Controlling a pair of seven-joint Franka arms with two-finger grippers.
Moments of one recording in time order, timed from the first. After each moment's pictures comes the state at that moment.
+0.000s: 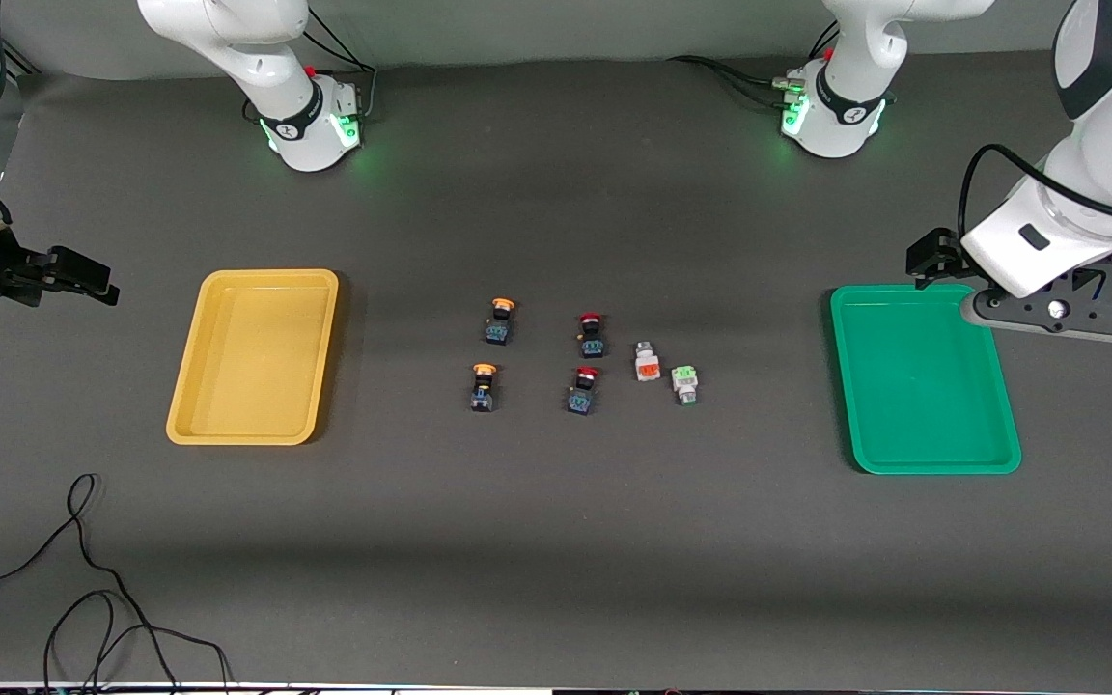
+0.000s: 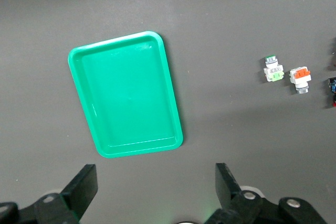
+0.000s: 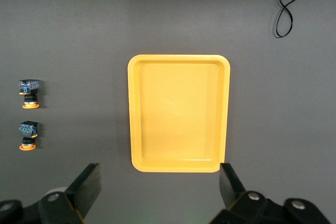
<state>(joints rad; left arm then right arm) -0.12 0.10 -0.08 -1.51 0.10 1.49 -0.02 -0.07 0.01 0.03 -1.64 0.00 1.59 -0.01</state>
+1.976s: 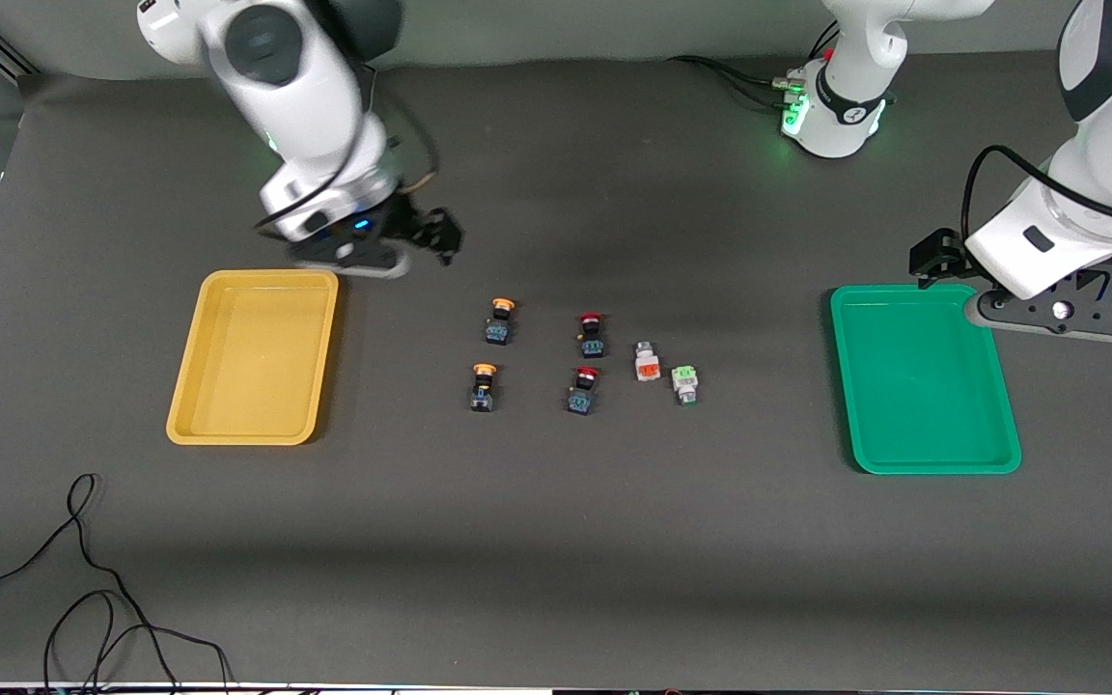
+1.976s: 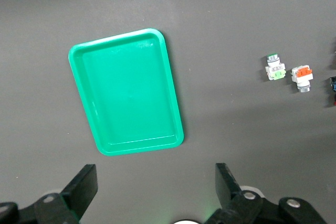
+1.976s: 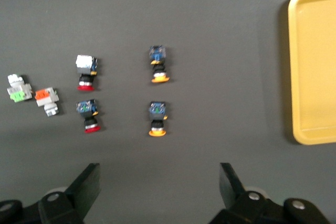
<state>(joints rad) -0.12 0.10 -0.08 -1.51 0.10 1.48 -0.02 0.63 0.03 0.04 -1.87 0.01 1.91 0.84</state>
